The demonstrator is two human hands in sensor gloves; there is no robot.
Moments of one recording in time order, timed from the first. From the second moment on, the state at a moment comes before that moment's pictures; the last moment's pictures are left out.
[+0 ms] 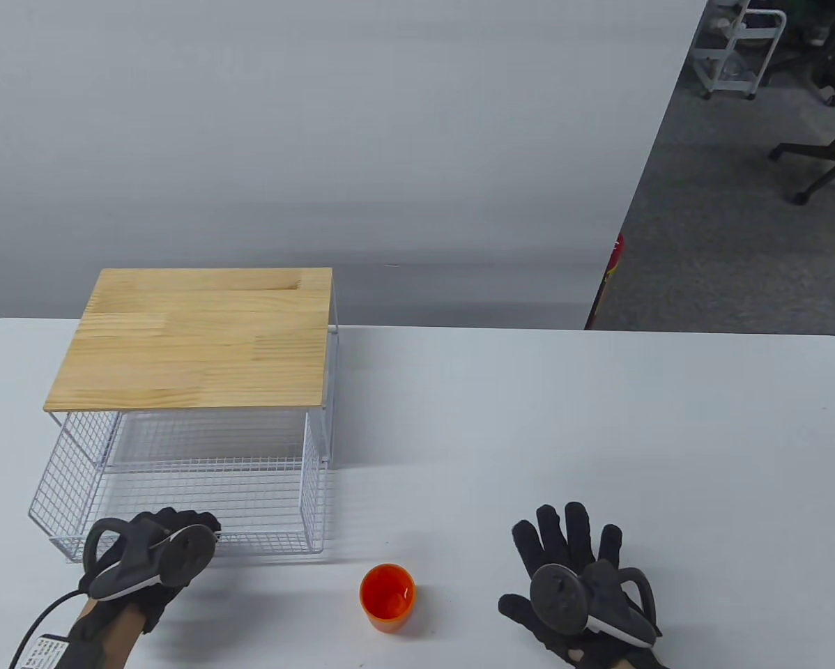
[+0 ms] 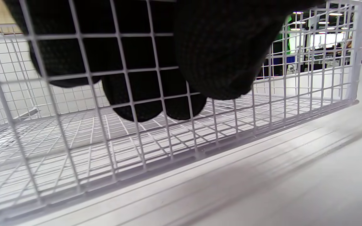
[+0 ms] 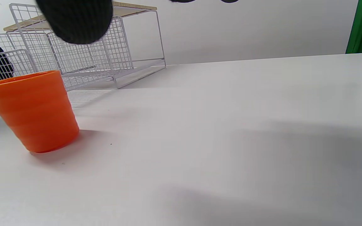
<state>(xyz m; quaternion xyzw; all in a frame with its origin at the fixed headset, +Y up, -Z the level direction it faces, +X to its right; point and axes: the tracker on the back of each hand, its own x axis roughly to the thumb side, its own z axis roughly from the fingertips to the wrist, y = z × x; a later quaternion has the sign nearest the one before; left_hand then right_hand) -0.312 -0.740 -0.292 0.01 -0.17 -0.07 0.98 0.166 -0.726 -0.244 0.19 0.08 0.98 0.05</state>
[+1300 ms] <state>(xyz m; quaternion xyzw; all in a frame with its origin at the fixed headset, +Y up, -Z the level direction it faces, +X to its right) -0.311 -0.742 -0.299 0.05 -0.15 -0.10 0.98 0.166 -0.728 -0.245 0.19 0.09 0.98 0.04</state>
